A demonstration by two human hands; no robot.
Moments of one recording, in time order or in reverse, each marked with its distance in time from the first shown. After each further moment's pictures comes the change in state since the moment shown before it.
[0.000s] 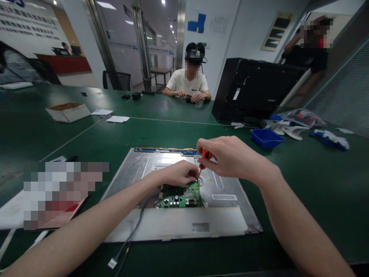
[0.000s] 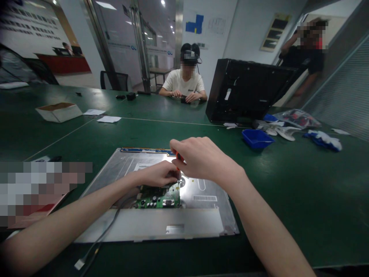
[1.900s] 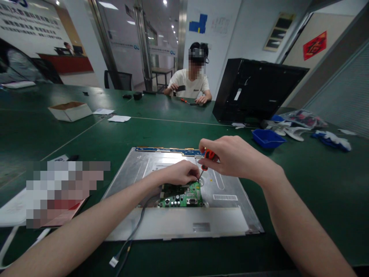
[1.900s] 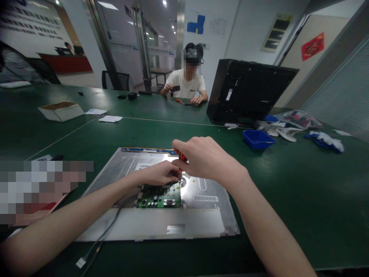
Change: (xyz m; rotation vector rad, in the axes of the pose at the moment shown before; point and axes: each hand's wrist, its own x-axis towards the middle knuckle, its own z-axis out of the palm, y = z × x) left_hand 0.001 0.002 -0.001 -0.066 -0.014 -0.051; right_hand 0.000 0.003 0.002 -0.050 -0.003 0.022
